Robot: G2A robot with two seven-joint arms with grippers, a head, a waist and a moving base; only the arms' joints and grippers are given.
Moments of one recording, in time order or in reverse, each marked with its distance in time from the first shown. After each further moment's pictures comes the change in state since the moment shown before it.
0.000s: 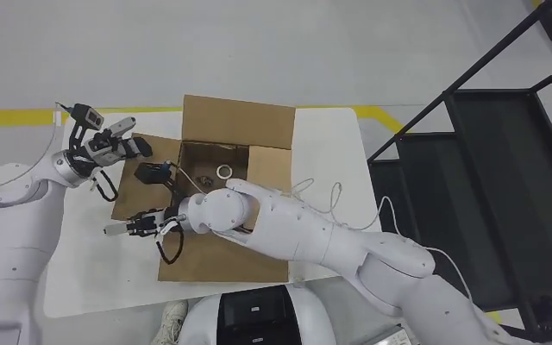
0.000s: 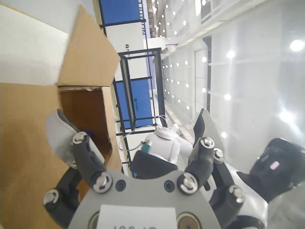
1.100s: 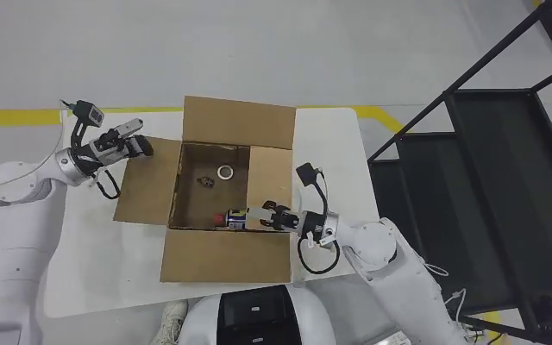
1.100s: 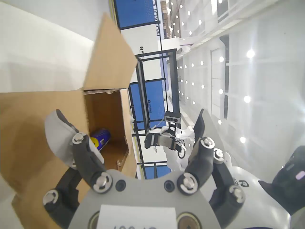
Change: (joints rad) left arm 0.047 0.009 -0.045 -0.161 0.045 -0.011 -0.006; right arm -0.877 0.380 0.876 -0.725 -0.179 -0.158 0.223
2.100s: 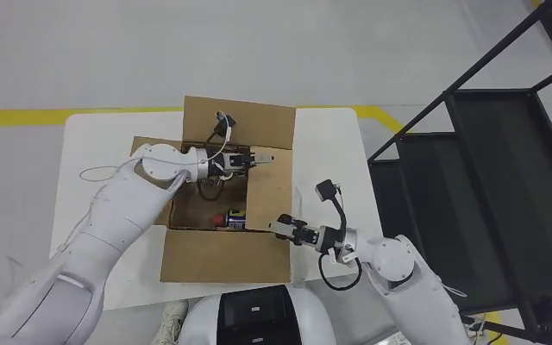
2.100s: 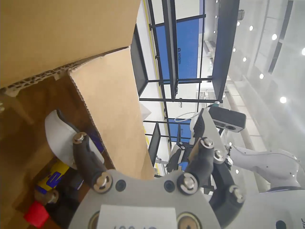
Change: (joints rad) left arm -0.271 -0.266 0.691 0.135 0.238 0.043 0.278; right arm -0.143 0.038 0.082 -0.015 0.053 -0.131 0.037
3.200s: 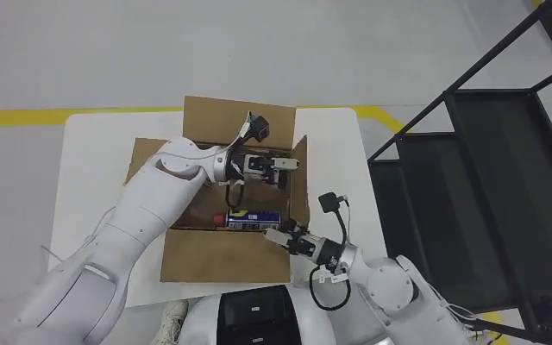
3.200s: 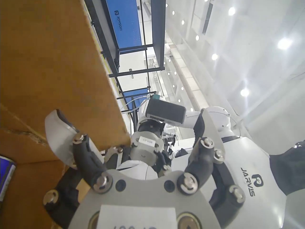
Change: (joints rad) left arm -0.018 -0.106 -0.027 0.044 -0.381 -0.076 -0.342; right arm -0.178 0.026 -0.006 -0.177 -0.273 0.109 -0.299
